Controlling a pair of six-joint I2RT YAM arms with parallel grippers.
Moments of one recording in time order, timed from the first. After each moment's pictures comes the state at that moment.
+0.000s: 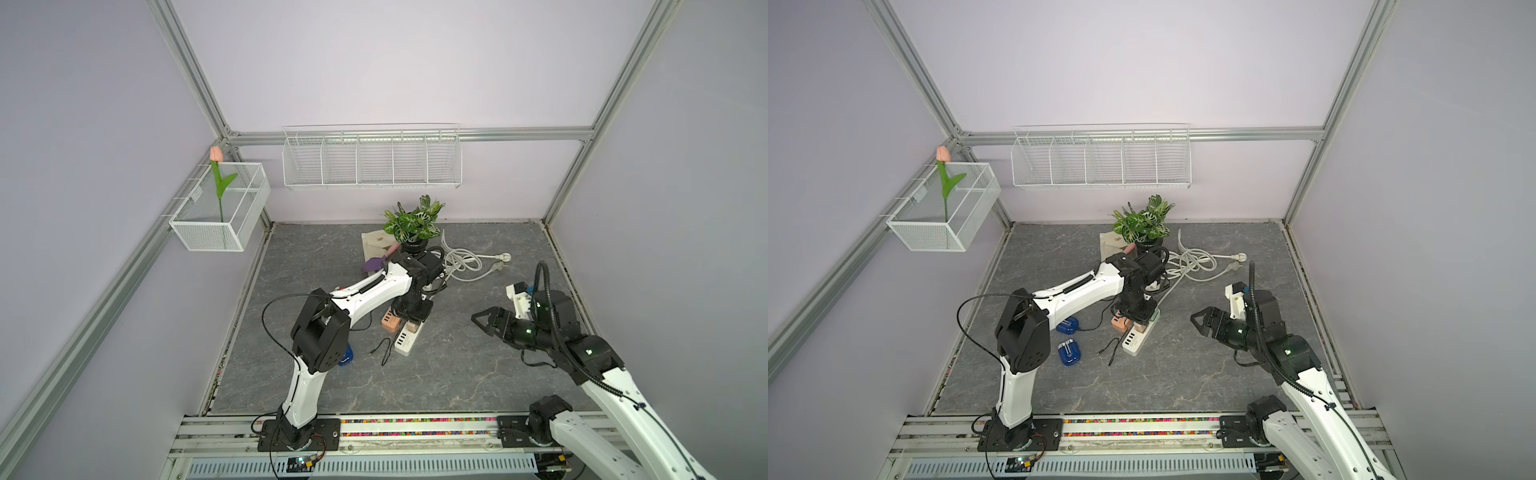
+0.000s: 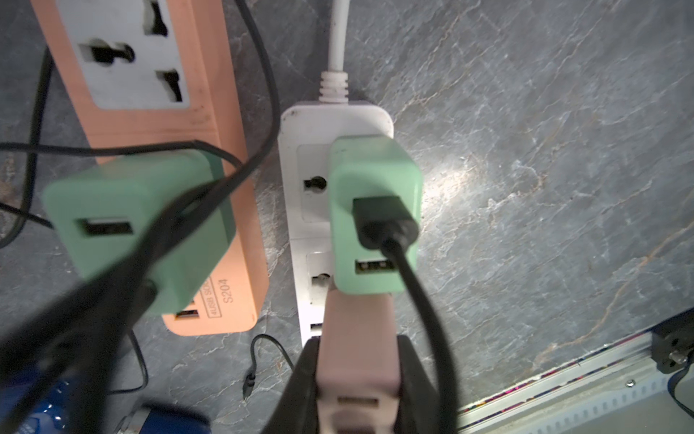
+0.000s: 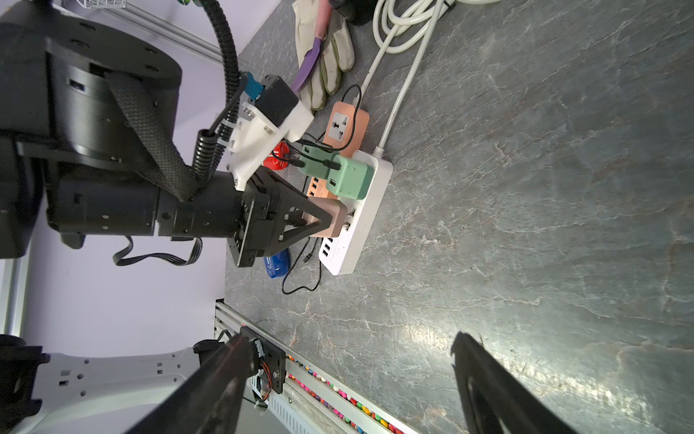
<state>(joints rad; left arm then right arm) -0.88 2.04 1.75 -1.20 0.09 -0.30 0.34 0.73 0.73 -0.72 -0.42 0.73</state>
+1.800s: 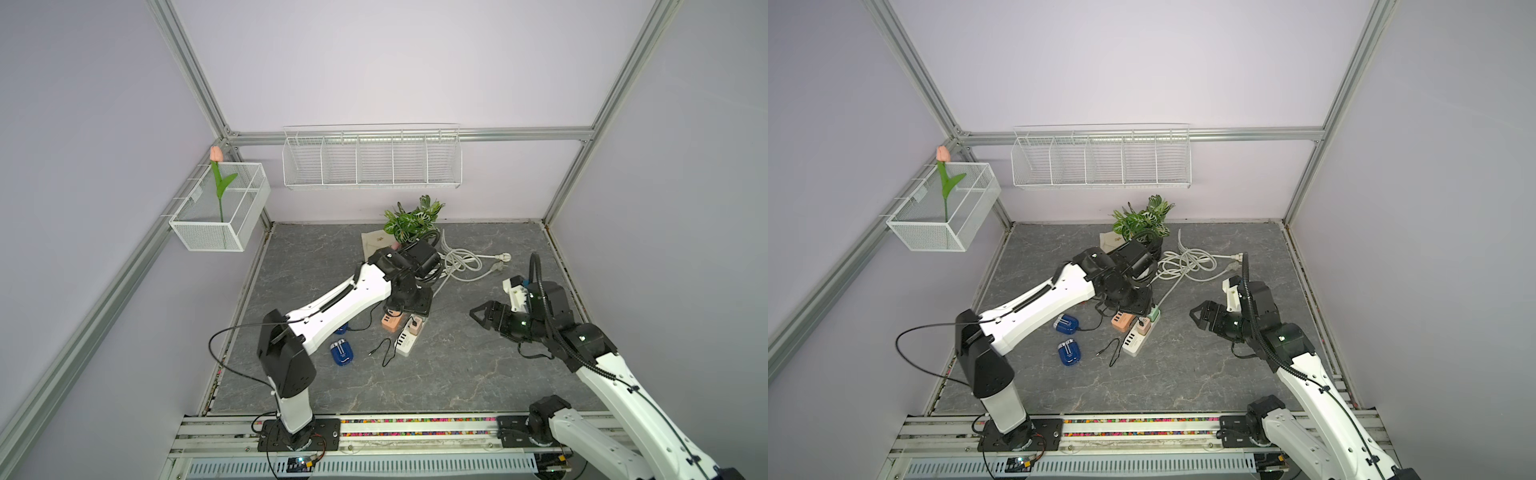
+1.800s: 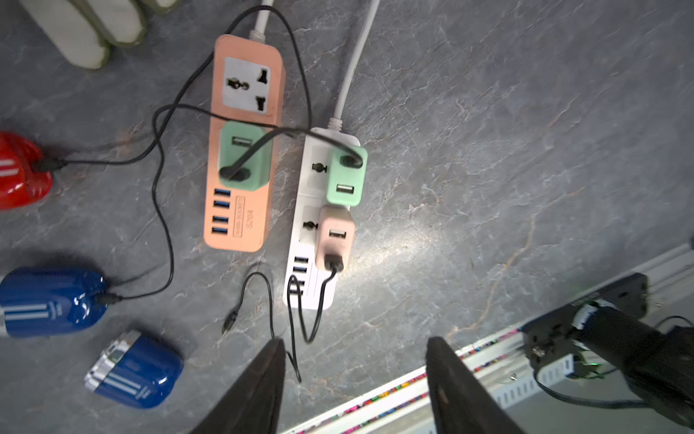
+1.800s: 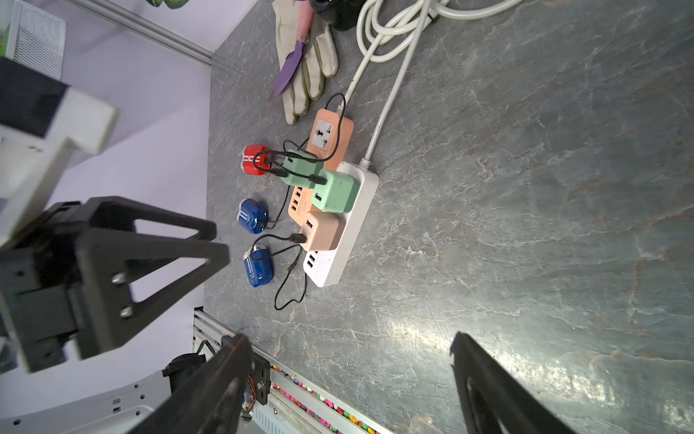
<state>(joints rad) -0.90 1.71 1.70 -1.19 0.04 -0.62 0.39 0.86 0.83 -0.74 -0.35 0.69</state>
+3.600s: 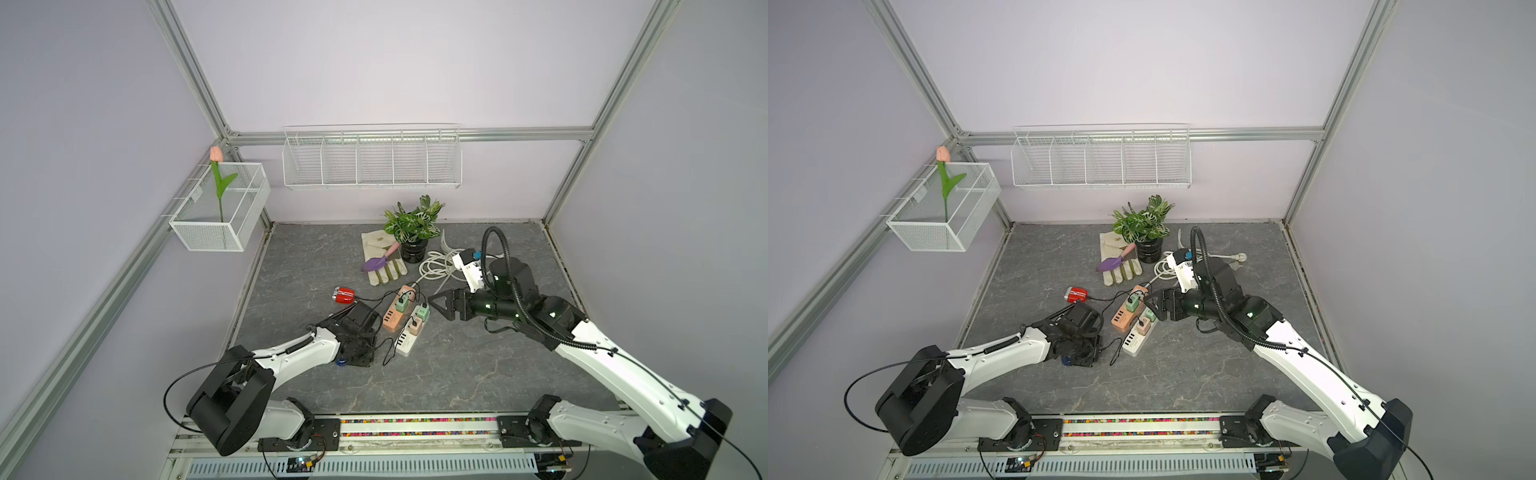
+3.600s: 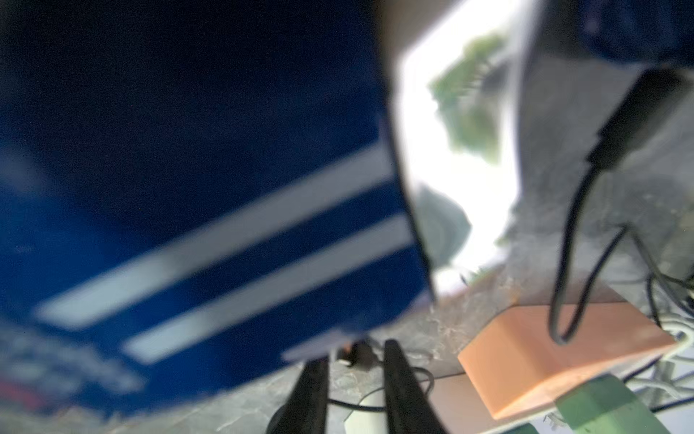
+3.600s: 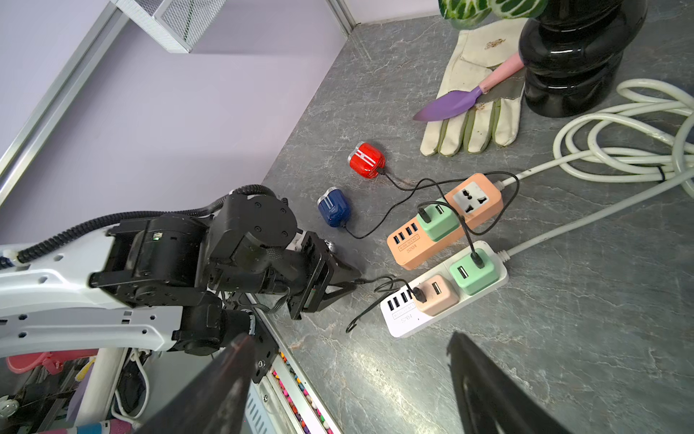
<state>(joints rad) -0.71 1.38 0.64 -0.47 0.08 -2.06 0.70 1.09 1.07 -0.53 -0.31 0.48</state>
